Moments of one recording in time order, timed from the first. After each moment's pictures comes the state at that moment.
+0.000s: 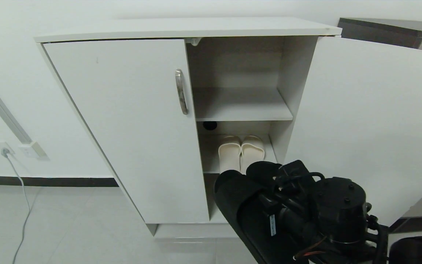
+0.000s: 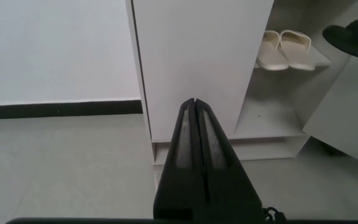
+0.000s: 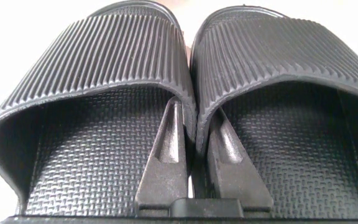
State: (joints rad) left arm 0.00 0.00 0.00 0.00 -0.02 0.01; right arm 0.92 1.80 -0.60 -0.93 -0.44 0.14
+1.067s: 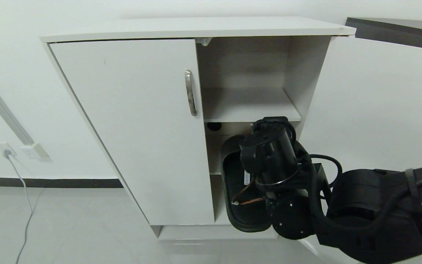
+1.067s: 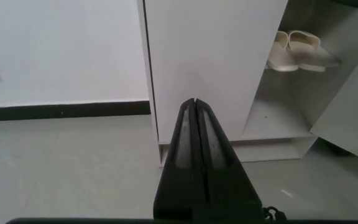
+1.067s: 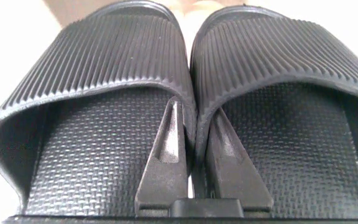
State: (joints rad) left arm 0.00 0.00 0.00 0.00 -0.02 0.01; right arm 1.00 1.88 -1.21 -0.23 -0.93 0.39
